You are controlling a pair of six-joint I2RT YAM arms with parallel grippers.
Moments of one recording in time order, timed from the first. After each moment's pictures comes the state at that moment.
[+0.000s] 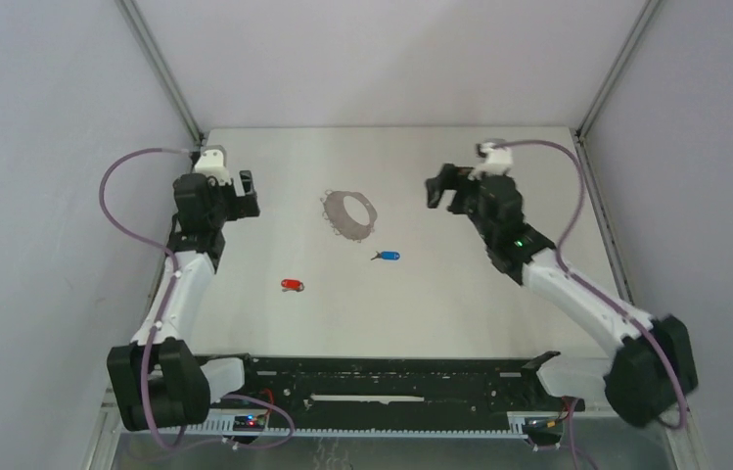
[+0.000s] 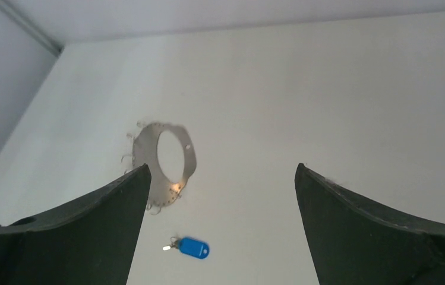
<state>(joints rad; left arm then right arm) 0.11 1.14 0.80 0.02 0.06 0.02 0.47 1.13 0.80 0.20 0.23 0.37</state>
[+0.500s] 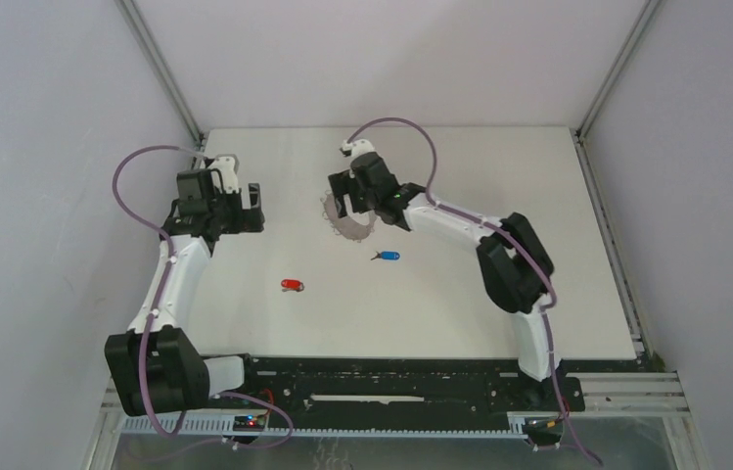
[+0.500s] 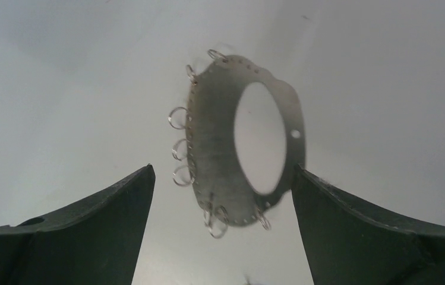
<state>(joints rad) 0.12 1.24 0.99 -0.44 0.14 0.06 0.75 2.02 1.59 -0.12 0.17 0.24</state>
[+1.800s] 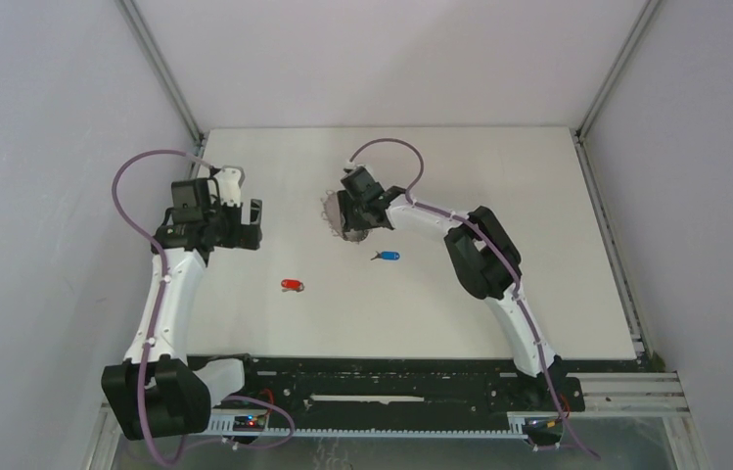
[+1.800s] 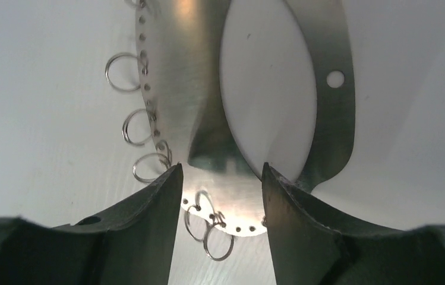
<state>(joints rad) 0.12 1.13 1.00 -0.66 0.16 0.22 0.74 2.34 1.84 -0.37 0.09 0.48</state>
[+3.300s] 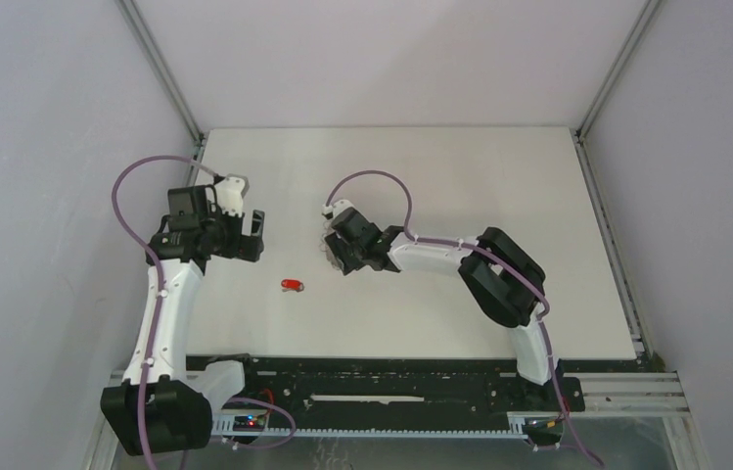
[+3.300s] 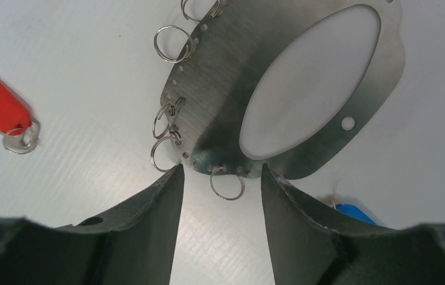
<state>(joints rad) 0.12 1.05 1.00 -0.78 0.22 0.28 0.93 2.05 1.42 -0.19 0.16 0.24</state>
